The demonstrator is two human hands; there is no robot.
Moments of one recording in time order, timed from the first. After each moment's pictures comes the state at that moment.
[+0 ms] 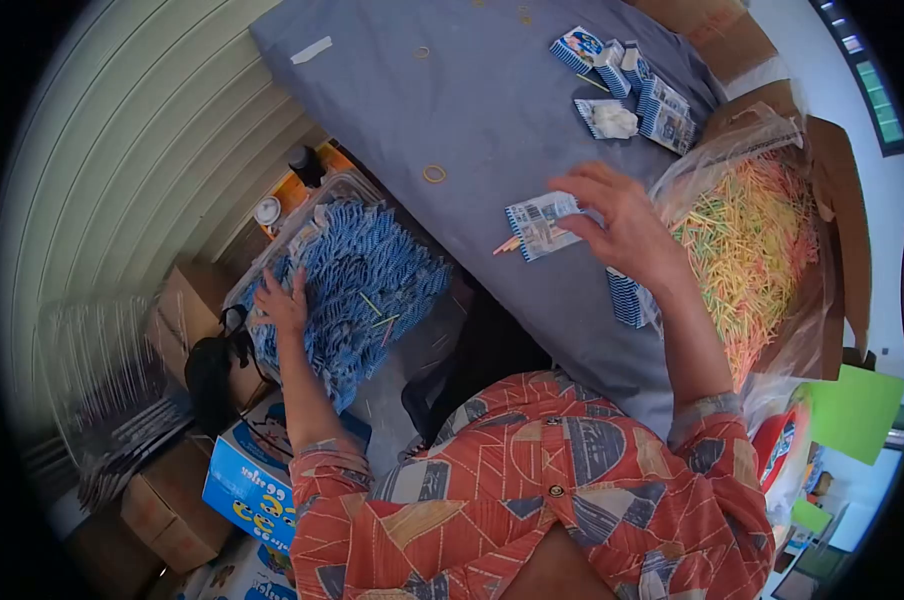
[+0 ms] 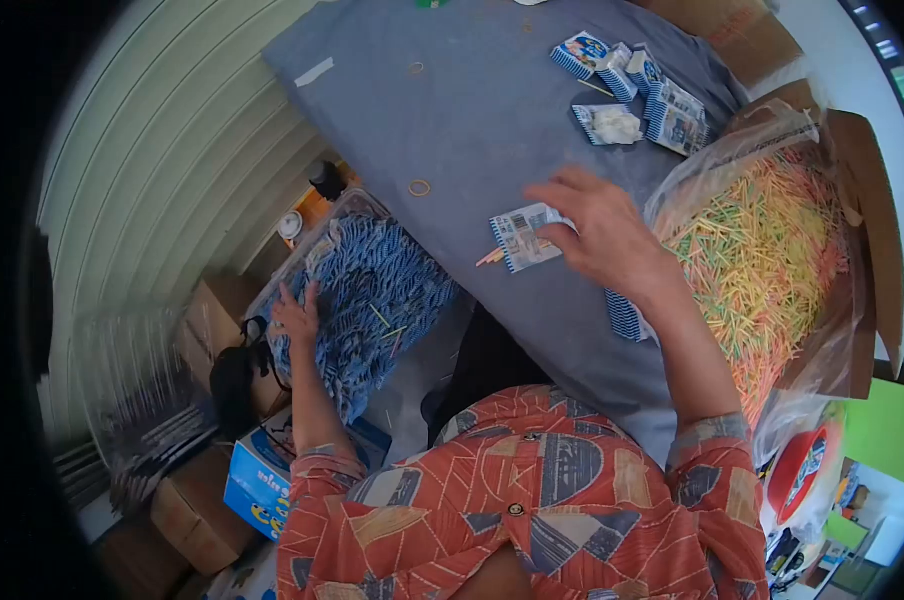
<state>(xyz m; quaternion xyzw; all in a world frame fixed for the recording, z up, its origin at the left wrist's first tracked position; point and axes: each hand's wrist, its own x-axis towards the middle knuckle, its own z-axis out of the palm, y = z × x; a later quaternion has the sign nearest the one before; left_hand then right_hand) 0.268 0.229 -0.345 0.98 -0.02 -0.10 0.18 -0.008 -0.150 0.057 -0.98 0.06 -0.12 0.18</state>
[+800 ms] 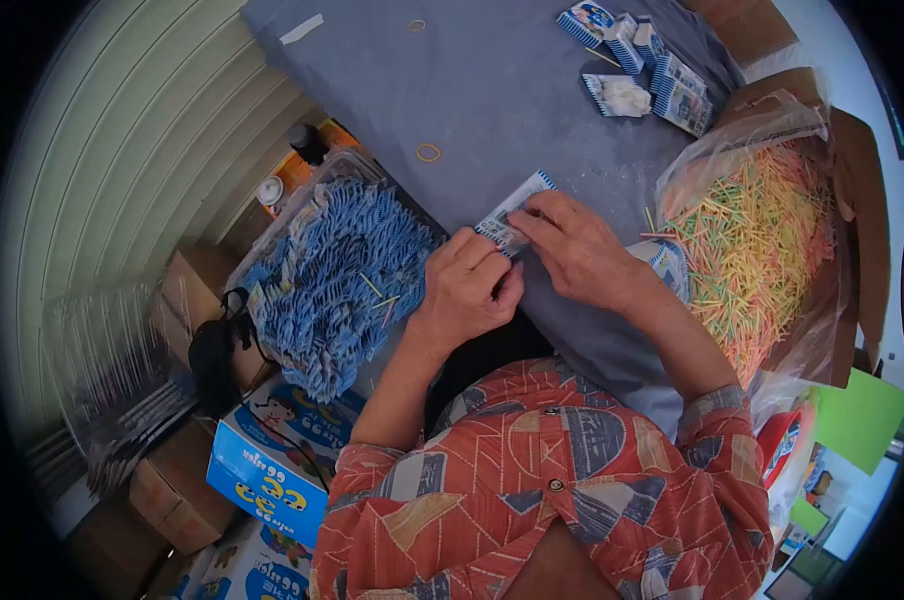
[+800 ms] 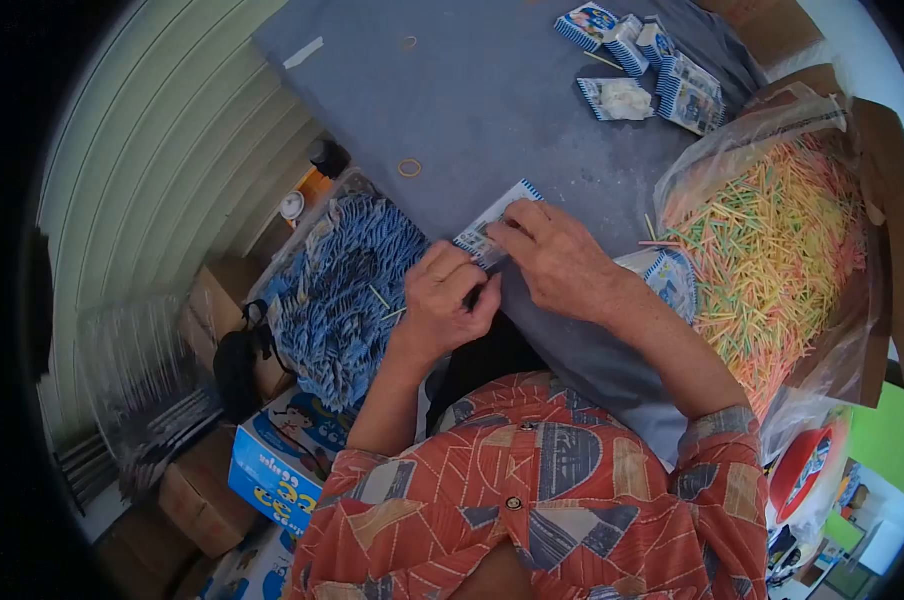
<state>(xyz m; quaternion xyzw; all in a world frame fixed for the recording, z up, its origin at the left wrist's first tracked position) 0.086 0.026 -0.071 0.64 -0.51 0.06 0.57 -0.023 -0.127 -0.006 -0.98 -0.03 -0.11 0.16</state>
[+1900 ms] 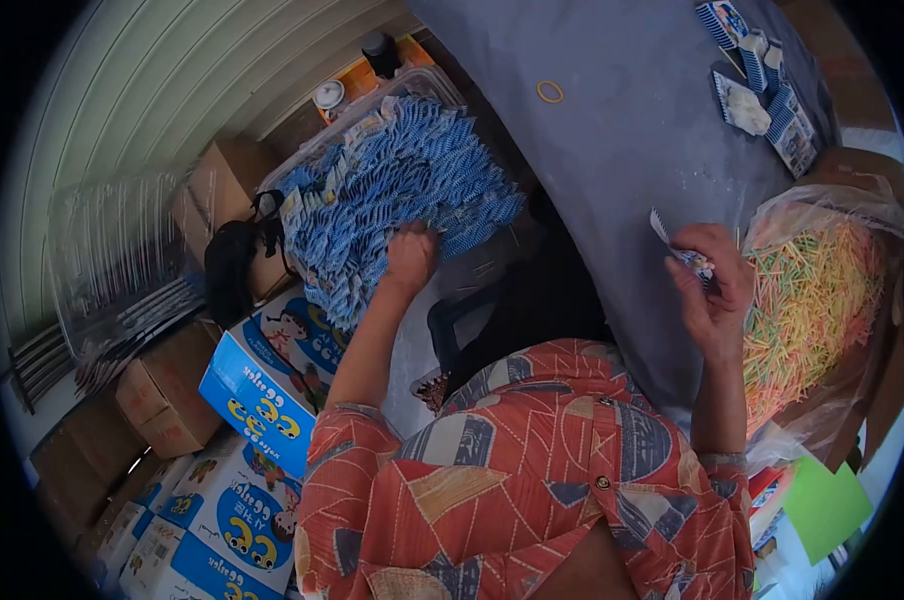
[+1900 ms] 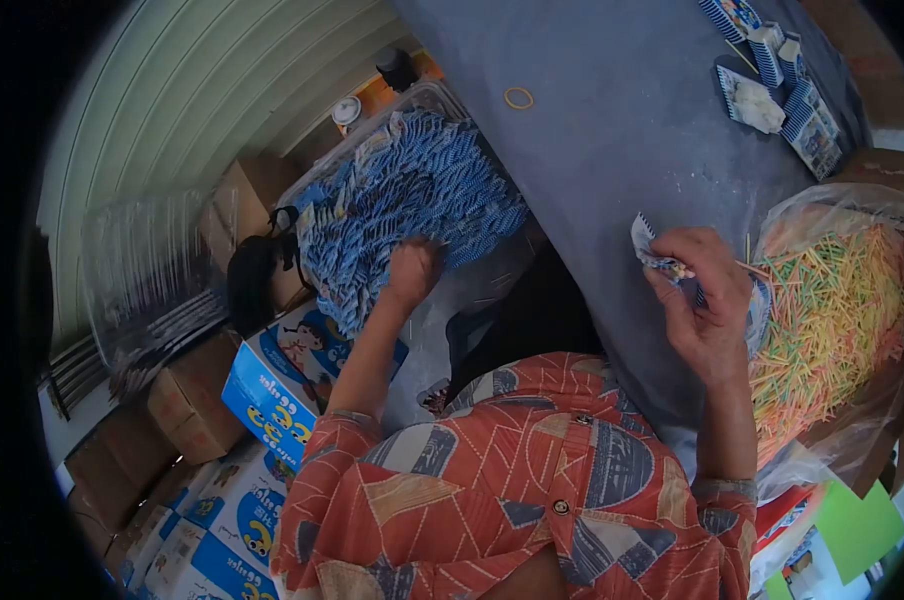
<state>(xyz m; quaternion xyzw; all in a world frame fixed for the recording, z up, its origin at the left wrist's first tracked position) 0.118 0.176 -0.295 0.88 -0.41 -0.09 0.20 -0.054 -0.121 0.016 -0.92 0.10 -0.17 0.35</state>
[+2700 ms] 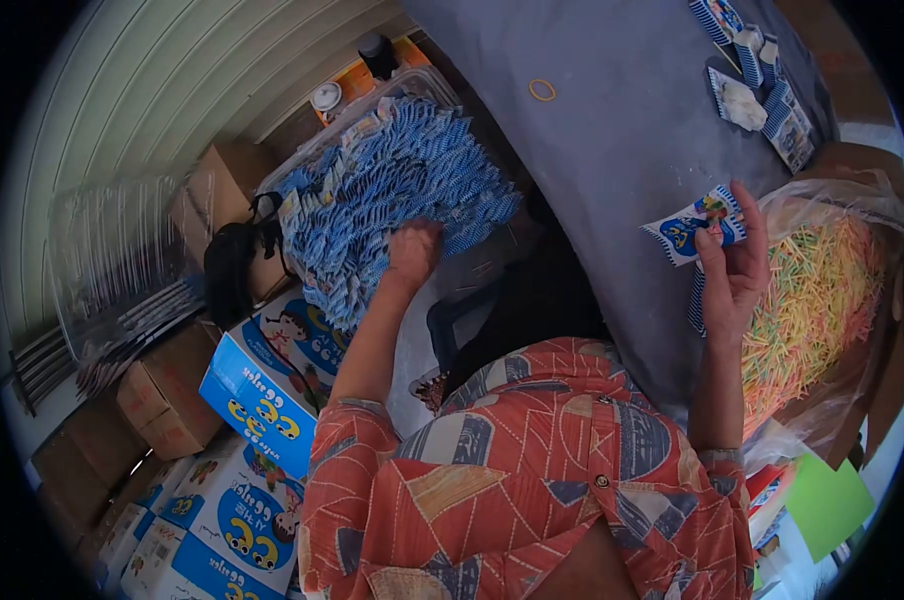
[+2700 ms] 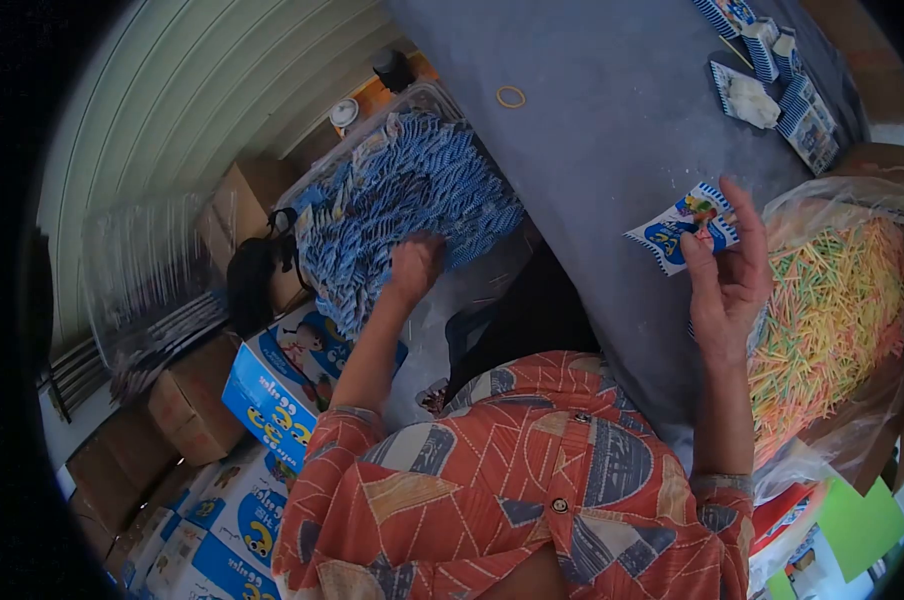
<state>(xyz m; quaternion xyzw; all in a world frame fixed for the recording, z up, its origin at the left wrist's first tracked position) 0.117 0.169 -0.303 0.88 -0.40 -0.08 0.23 -0.063 -0.125 0.002 -0.78 0.27 -0.25 0.51</state>
